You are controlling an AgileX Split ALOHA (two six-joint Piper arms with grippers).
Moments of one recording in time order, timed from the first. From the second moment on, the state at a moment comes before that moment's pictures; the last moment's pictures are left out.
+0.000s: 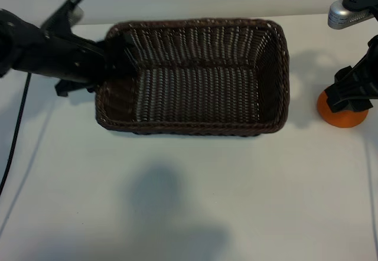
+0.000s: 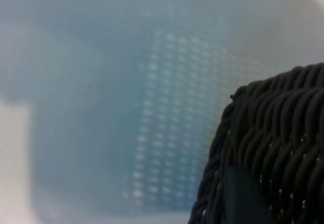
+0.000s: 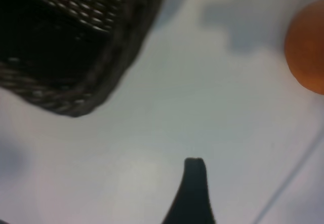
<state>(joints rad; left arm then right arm) -0.18 1.80 -1.05 -0.83 0.40 0.16 0.13 1.36 -1.09 0.15 1.03 -0.17</state>
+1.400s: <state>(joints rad) -0.20 1.89 -1.05 -0.76 0.34 0.10 0.13 1.36 -1.09 0.15 1.02 -0.17</state>
